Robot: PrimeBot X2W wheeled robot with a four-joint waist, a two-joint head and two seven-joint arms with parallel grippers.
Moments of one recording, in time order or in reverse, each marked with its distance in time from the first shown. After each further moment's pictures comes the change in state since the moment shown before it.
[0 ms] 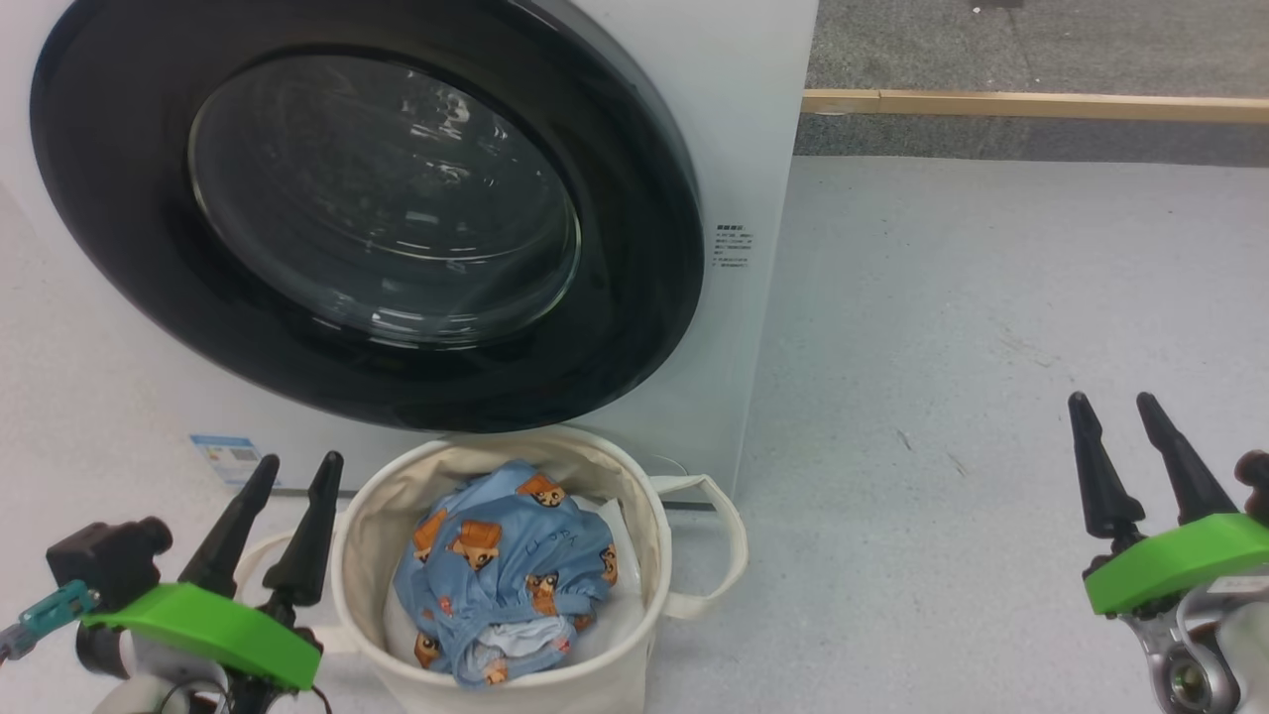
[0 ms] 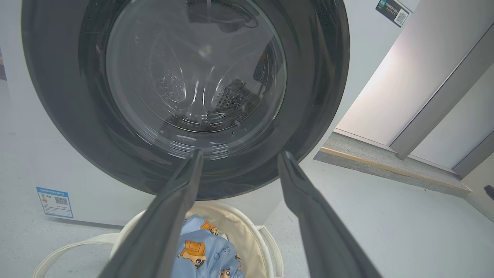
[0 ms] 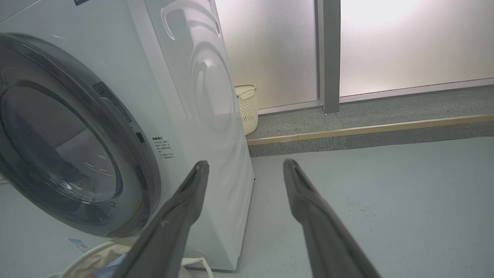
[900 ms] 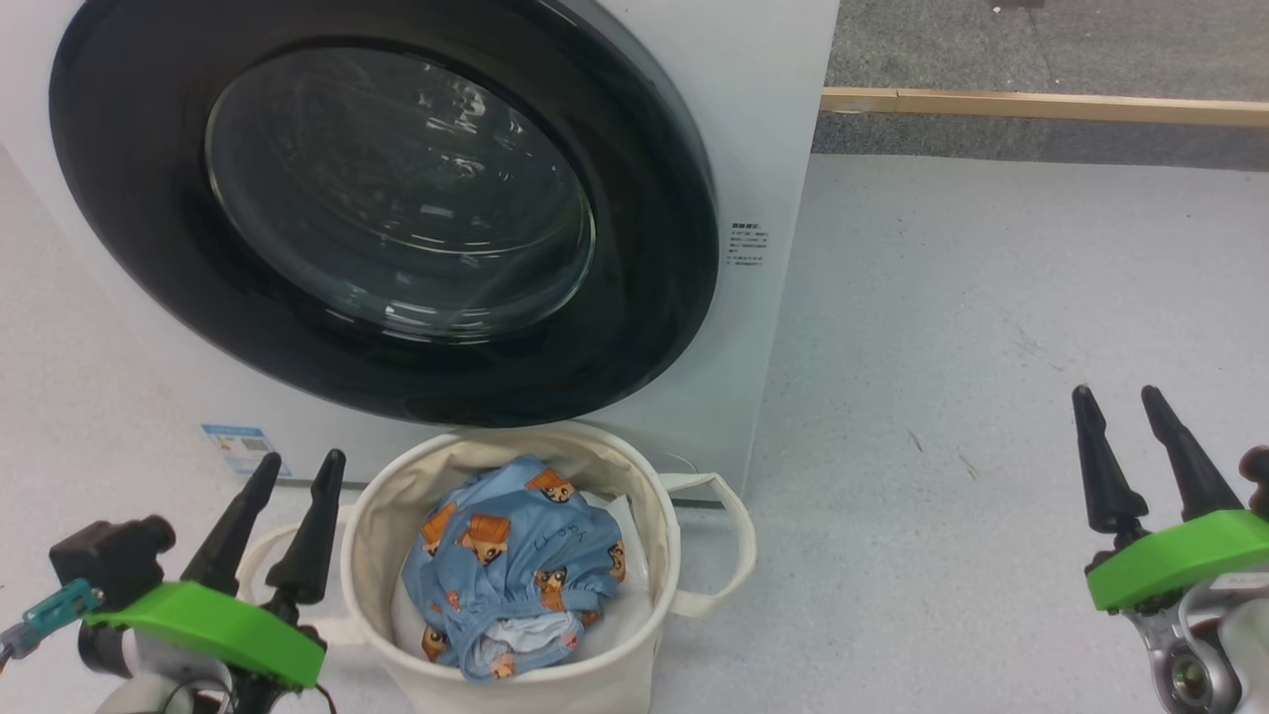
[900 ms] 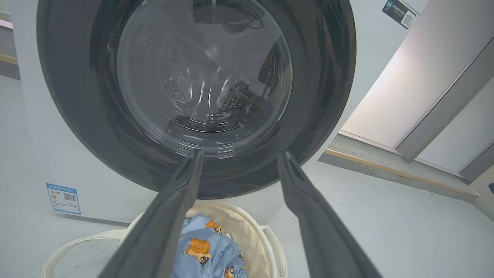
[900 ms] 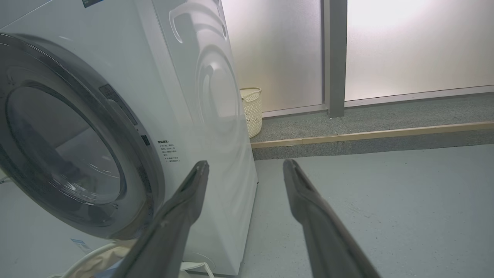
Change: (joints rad) left arm 0.002 0.000 -0.008 -0.012 0.000 0.018 -0.001; right arm 0.000 0.004 -0.016 -0.016 -0.017 0.000 0.000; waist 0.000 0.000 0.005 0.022
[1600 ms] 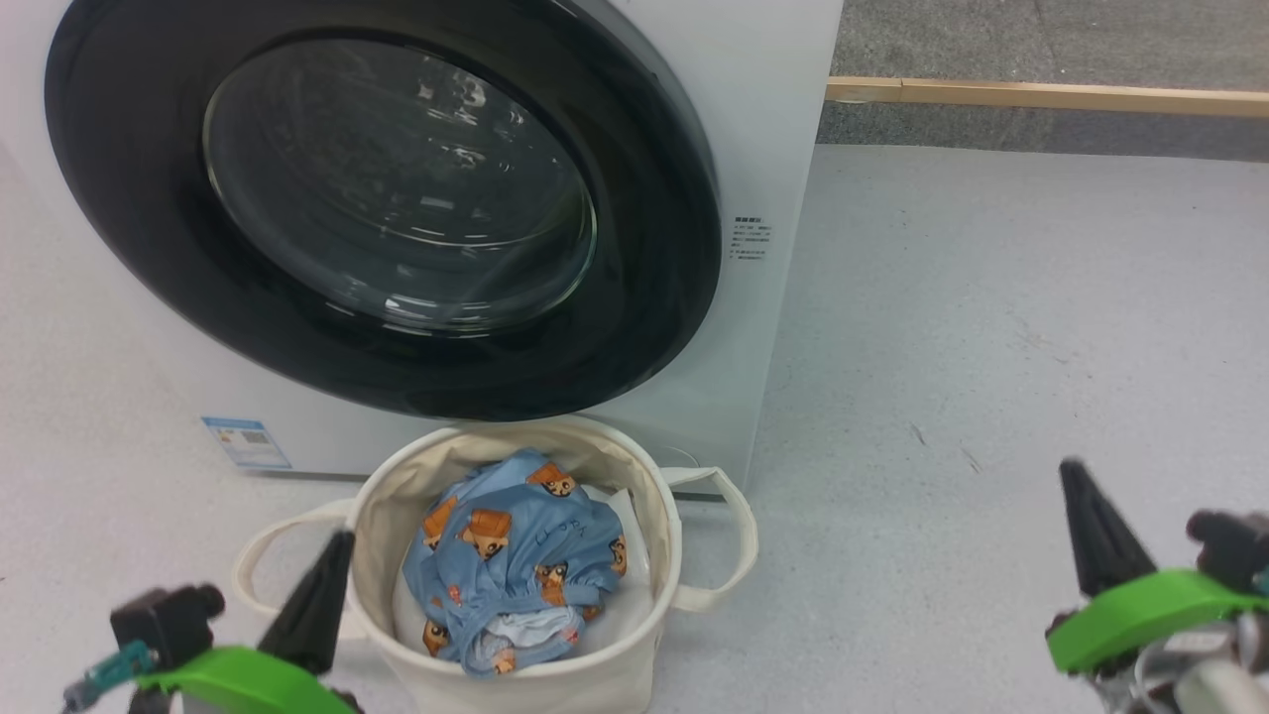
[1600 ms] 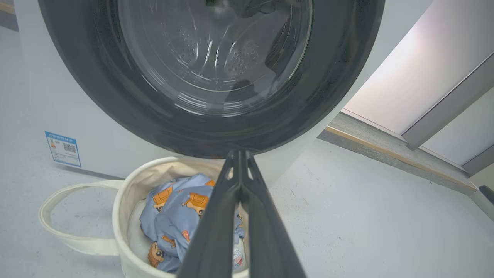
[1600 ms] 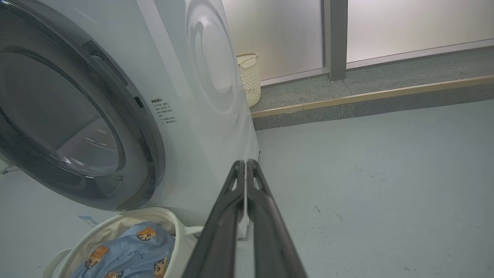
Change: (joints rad) left arm 0.057 -0.045 -0.032 0.049 -0.001 0.009 0.003; right arm 0.044 0.057 0.017 0.055 -0.005 0.000 0.003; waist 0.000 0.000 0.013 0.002
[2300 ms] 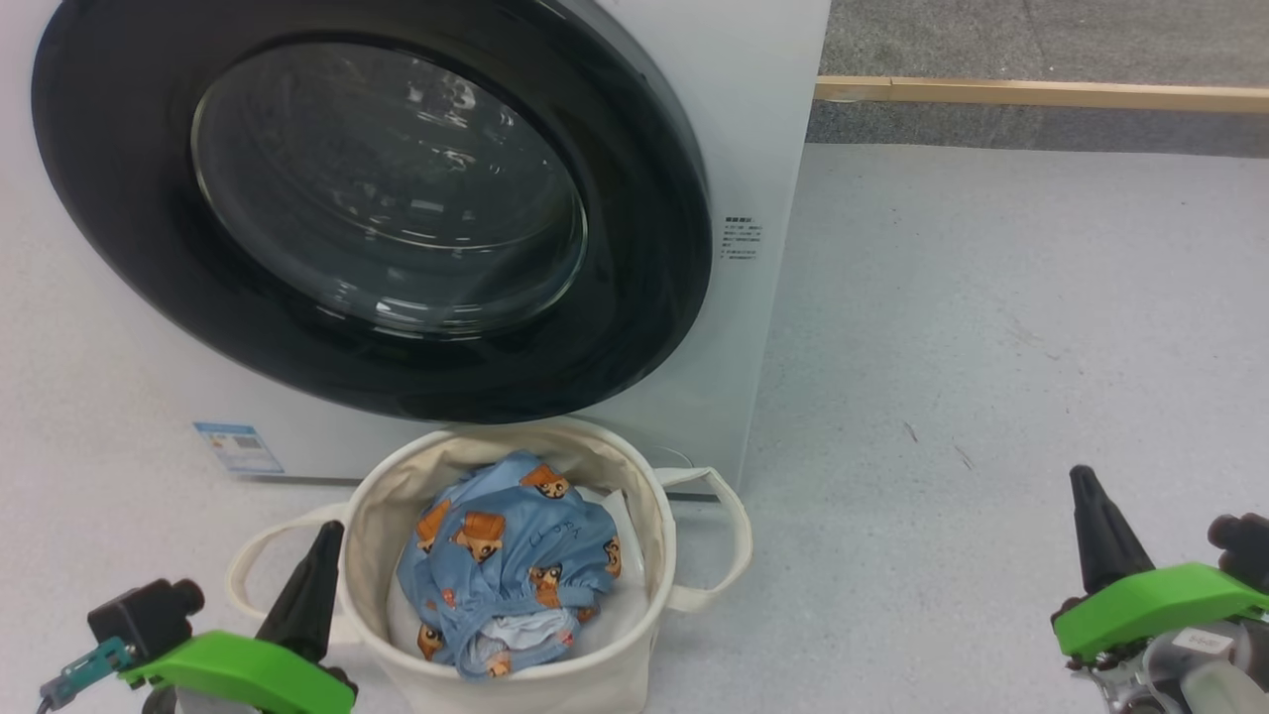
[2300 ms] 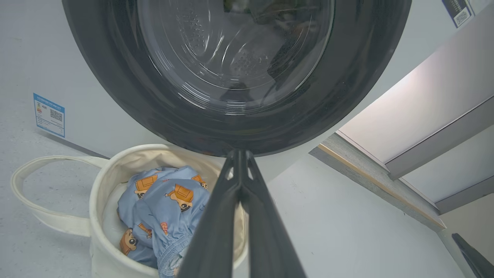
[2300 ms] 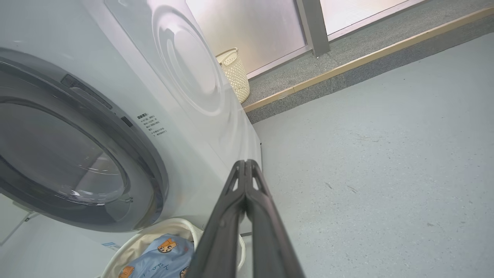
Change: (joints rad) left arm 0.025 -0.057 0.065 0.006 -0.128 -0.002 0.042; right arm 0.027 0.049 -0.049 -0.007 0.162 0.000 0.053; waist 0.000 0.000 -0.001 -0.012
